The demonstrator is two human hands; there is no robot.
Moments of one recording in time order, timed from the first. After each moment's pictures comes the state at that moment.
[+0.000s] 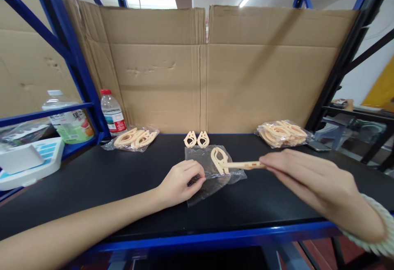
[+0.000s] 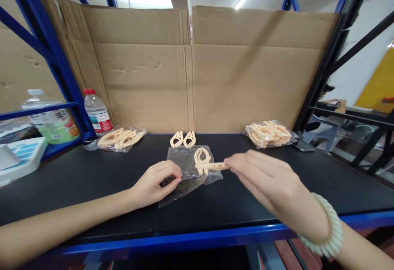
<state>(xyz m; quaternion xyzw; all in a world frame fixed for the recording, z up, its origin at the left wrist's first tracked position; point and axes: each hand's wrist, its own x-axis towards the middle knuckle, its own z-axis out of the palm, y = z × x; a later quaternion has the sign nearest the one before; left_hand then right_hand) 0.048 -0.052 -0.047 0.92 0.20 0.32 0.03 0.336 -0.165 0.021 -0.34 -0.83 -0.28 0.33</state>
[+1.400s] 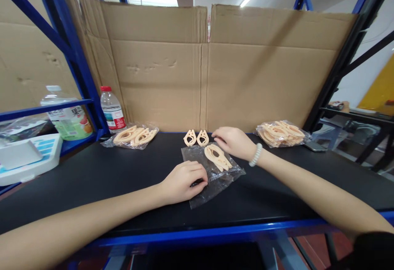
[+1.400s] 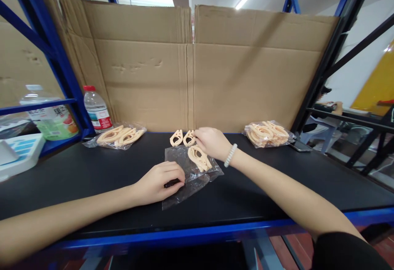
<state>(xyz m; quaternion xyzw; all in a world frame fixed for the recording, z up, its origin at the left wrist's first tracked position) 0.051 -0.050 -0.046 0.95 0.17 0.24 0.02 0.275 -0.022 0.016 -0.41 -0.87 -0.14 0.23</state>
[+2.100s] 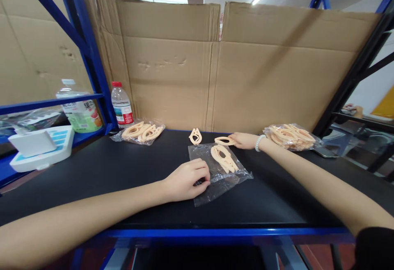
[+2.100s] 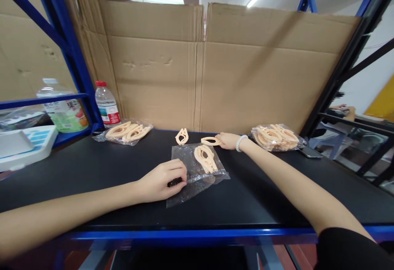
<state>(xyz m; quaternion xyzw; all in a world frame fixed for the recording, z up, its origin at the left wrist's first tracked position) 0.044 -0.051 -0.047 0.95 0.17 0.25 0.05 0.339 0.071 -0.024 -0.45 -0.88 -0.10 -0.05</state>
